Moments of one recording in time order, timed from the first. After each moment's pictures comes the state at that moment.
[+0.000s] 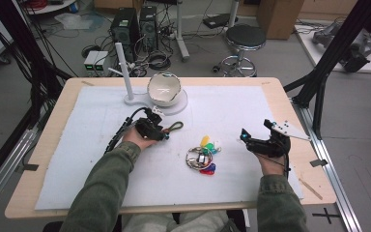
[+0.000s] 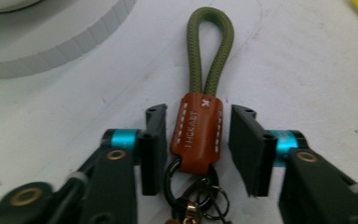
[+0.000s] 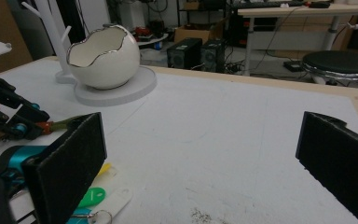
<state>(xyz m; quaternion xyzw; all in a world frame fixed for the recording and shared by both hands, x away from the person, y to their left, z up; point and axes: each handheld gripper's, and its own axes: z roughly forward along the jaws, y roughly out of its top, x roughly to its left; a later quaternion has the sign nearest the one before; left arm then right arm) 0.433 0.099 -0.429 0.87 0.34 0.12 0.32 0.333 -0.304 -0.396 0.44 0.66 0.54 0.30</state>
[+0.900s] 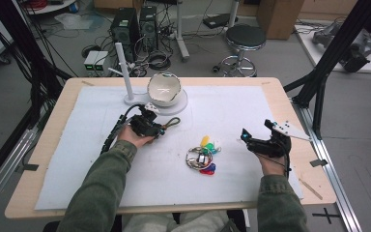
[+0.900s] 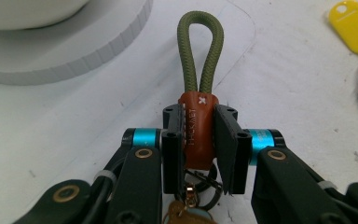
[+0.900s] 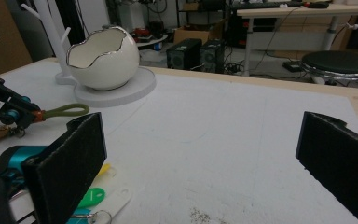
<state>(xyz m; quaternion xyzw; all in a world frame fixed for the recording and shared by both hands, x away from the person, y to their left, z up) 0.431 0.115 -0.412 0.86 0.34 0.12 0.35 0.332 -0.305 -0.395 0.44 0.65 0.54 0.30</state>
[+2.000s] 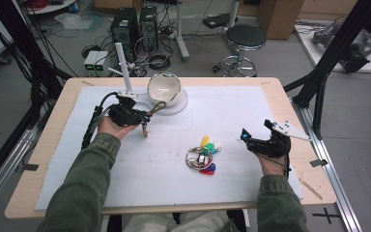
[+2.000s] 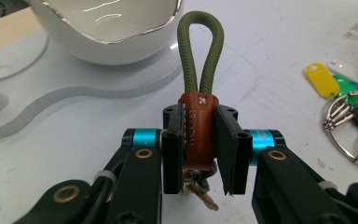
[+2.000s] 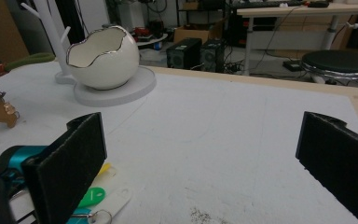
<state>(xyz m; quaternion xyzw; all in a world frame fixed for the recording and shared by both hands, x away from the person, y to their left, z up) 0.424 0.169 -0.360 0.82 0.38 0.13 0.40 0.332 -0.305 -0.396 0.44 0.65 0.54 0.30</state>
